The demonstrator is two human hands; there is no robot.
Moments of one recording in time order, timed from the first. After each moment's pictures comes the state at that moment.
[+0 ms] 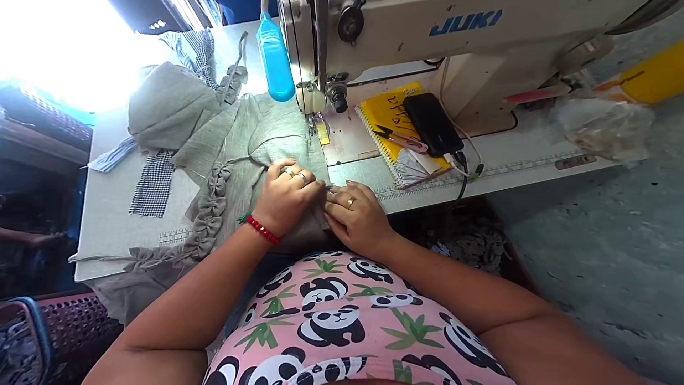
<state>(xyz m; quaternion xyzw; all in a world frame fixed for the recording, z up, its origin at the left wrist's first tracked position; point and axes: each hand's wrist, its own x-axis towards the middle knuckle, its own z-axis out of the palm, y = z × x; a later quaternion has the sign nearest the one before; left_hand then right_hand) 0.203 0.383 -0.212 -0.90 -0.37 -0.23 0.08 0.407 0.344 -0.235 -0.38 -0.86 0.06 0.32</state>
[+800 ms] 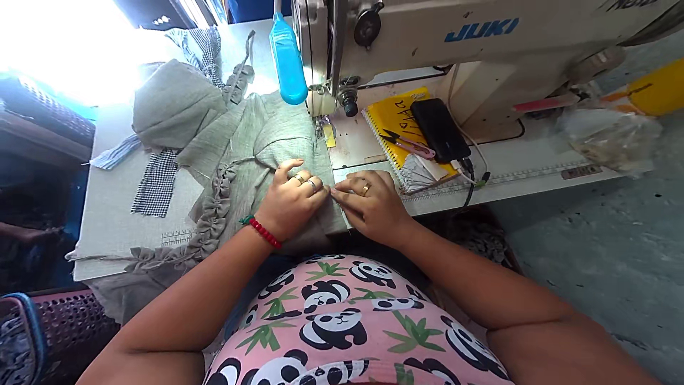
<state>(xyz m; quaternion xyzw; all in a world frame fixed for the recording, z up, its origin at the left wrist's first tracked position) 0.200 0.384 -0.209 -0.92 -0.33 -0.20 0.10 0.429 0.374 -0.225 -0.37 -0.88 0.06 0.29</state>
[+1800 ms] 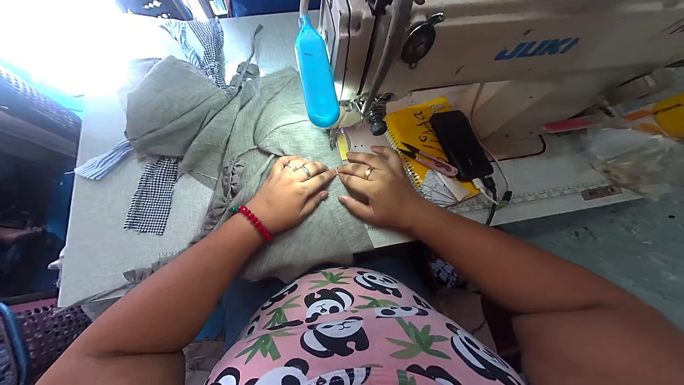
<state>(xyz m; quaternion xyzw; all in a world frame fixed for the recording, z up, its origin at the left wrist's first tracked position) 0.166 0.434 -0.212 -0.91 -0.36 -0.16 -0.09 0.418 0.439 -0.215 -0.33 -0.92 0.04 0.21</state>
